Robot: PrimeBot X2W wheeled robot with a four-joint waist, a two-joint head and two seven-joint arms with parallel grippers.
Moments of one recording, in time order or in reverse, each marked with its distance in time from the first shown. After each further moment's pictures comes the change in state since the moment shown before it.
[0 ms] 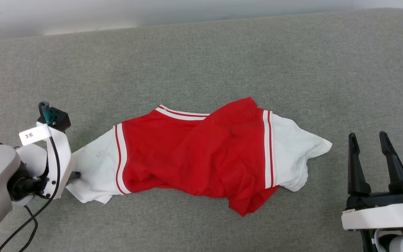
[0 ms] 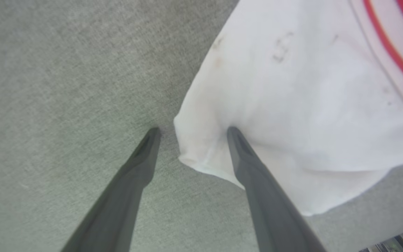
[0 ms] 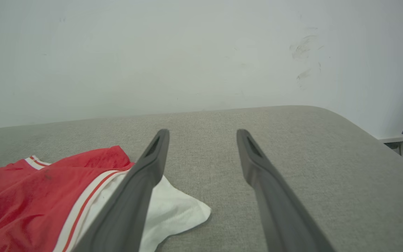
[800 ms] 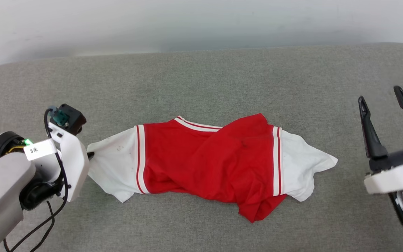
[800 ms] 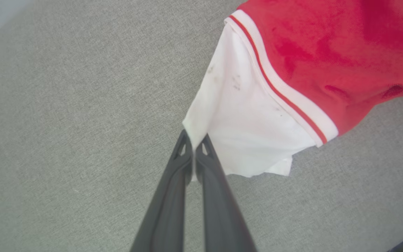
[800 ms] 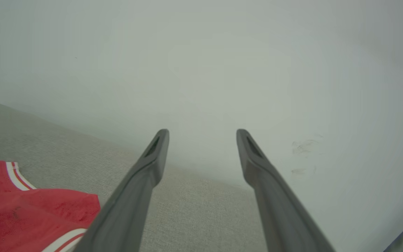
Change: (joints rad) left arm 0.045 0.007 0.031 -0.124 0.060 0.025 -0.279; right arm -0.186 -0.213 0.065 0.054 -0.144 0.000 0.000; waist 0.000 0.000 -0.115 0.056
